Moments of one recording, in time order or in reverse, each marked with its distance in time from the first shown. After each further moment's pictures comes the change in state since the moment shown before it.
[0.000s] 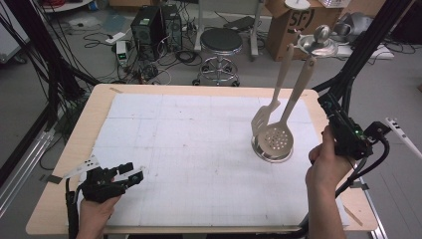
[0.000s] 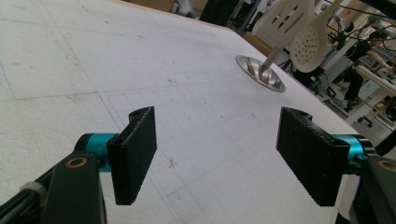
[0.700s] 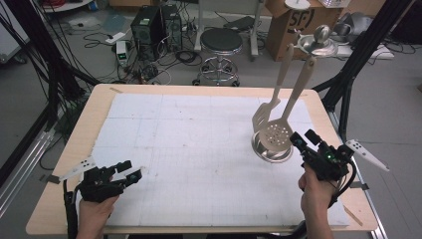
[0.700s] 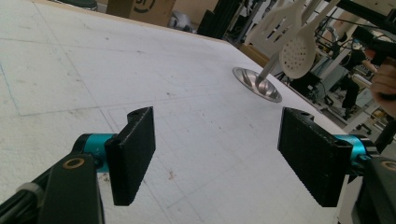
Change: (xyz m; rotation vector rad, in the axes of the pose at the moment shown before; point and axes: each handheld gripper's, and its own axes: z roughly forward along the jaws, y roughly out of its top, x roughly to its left) left arm 0.000 0.002 -0.004 -0.061 -0.007 0.017; right arm -0.039 -0.072 -0.020 0.269 0.029 -0.037
